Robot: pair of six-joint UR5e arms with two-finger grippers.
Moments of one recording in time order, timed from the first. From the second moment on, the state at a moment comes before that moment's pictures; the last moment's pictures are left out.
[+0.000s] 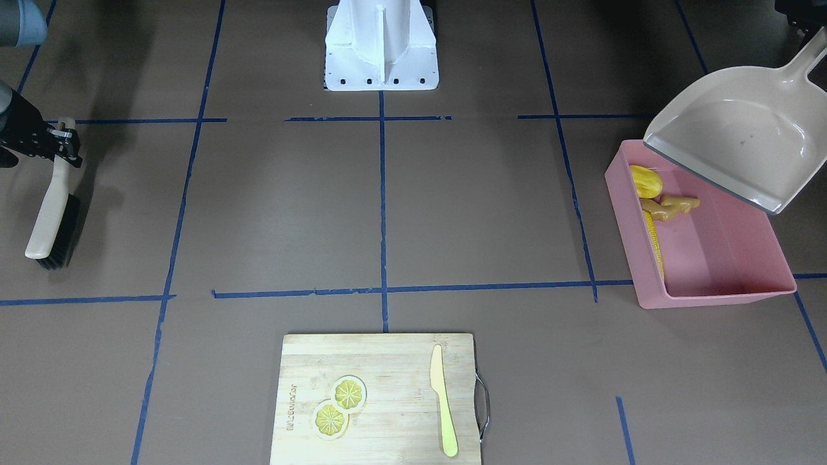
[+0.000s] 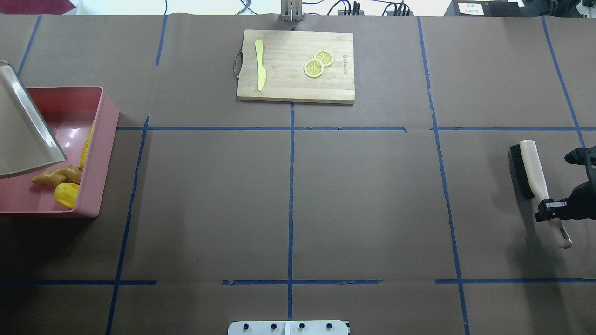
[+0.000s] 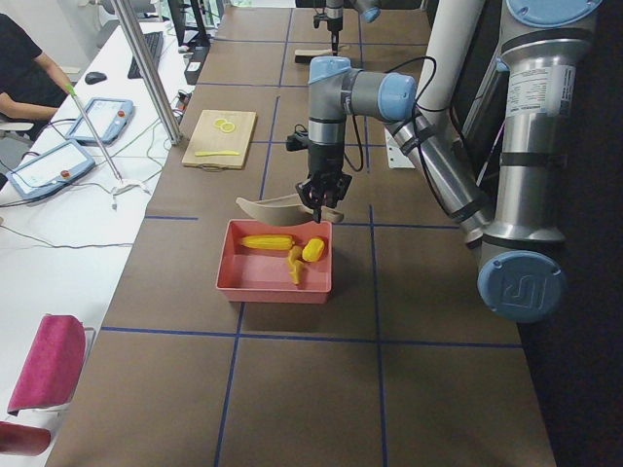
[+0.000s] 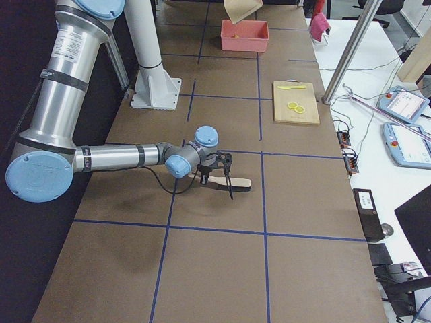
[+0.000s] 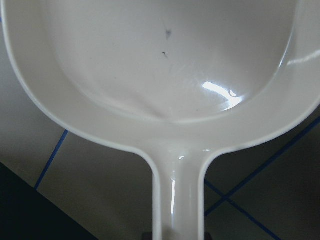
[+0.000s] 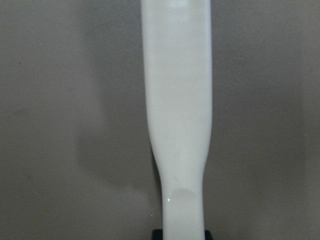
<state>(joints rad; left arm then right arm) -1.21 -1.57 -2.46 -0.84 -1.90 0.50 0.87 -1.88 1.85 -0.99 2.19 0.92</state>
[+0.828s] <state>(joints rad) -1.21 -1.68 -2.46 -0.85 -1.99 0.50 0.87 -1.88 1.86 -0.99 2.20 0.93</state>
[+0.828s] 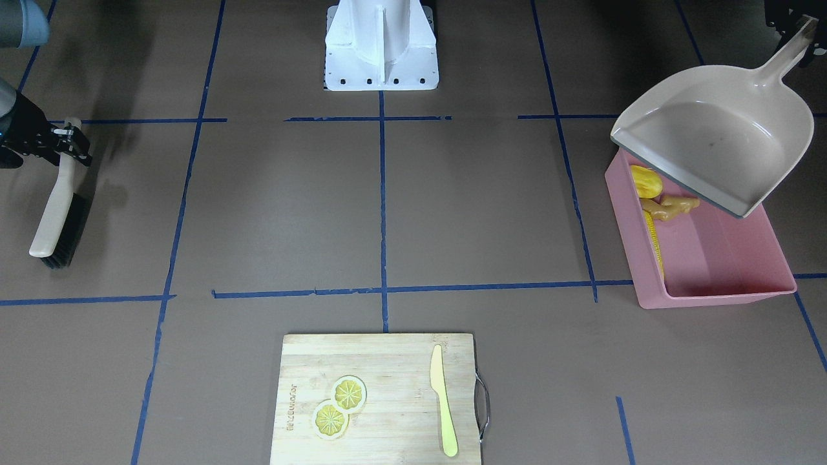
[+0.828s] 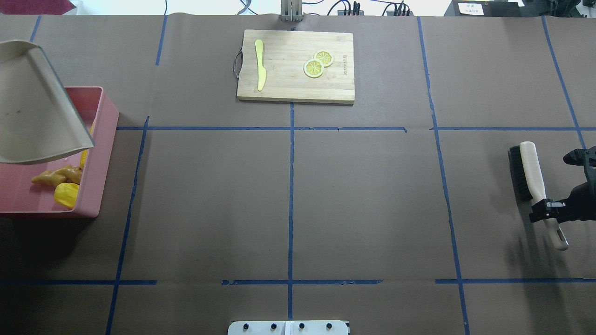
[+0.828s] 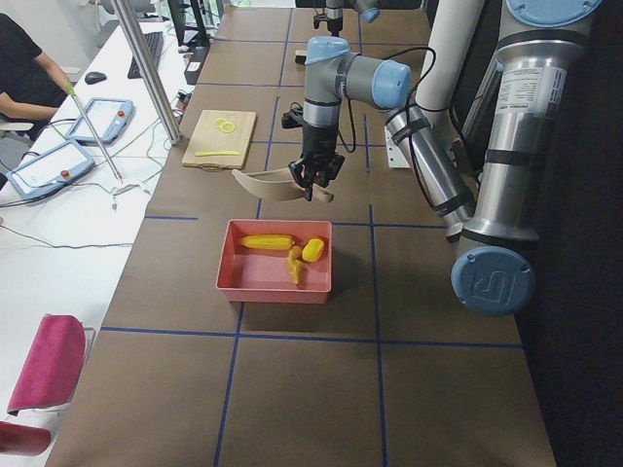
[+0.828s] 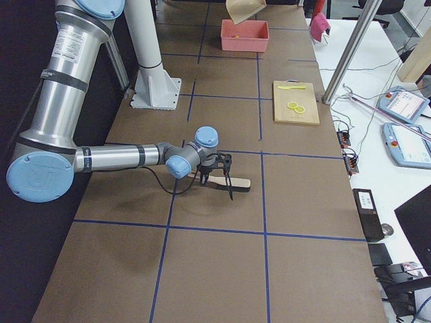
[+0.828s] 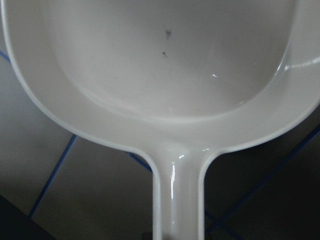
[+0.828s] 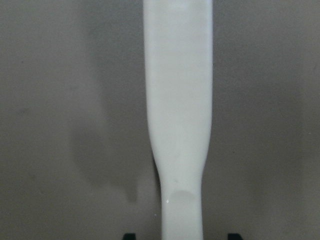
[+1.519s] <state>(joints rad) -1.06 -1.75 -2.43 -0.99 -2.08 0.49 1.05 -1.88 1.91 -0.97 2.20 0.92</state>
